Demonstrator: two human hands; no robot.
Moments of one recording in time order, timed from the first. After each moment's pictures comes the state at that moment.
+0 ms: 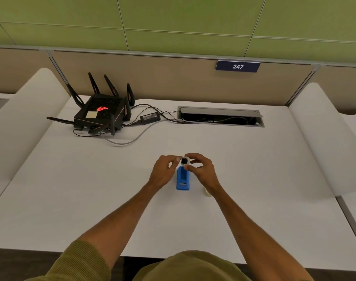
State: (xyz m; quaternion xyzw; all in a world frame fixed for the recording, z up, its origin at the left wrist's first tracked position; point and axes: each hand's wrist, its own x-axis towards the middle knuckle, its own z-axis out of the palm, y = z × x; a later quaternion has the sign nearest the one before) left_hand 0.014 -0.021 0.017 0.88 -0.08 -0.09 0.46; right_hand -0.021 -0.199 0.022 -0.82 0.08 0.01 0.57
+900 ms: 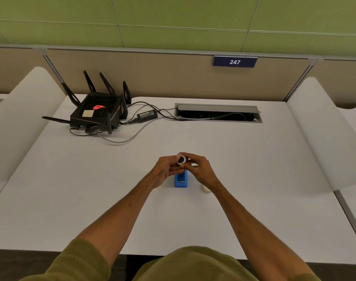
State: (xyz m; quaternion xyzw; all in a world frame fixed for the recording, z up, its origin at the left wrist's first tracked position) left_hand 0.024 -0.033 0.015 0.63 0.07 -0.32 0.71; right_hand -0.022 -0.204 0.027 -0.84 0.01 0.05 0.55
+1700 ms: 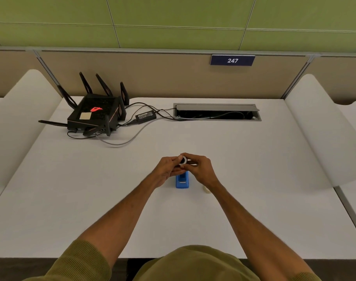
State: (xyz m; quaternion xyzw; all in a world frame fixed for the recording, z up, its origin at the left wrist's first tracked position) left_hand 0.031 -0.034 0.014 0.66 0.07 -0.34 0.67; right_hand -0.019 -0.196 0.026 -0.85 0.05 0.03 0.53
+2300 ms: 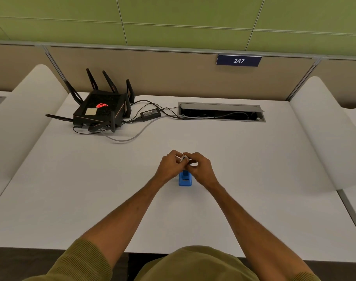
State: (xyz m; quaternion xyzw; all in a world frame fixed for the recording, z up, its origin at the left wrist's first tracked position) left_hand 0.020 -0.036 0.022 0.86 -0.01 -0.19 0.48; right_hand -0.024 -0.182 0.022 -0.88 0.05 0.01 0.48
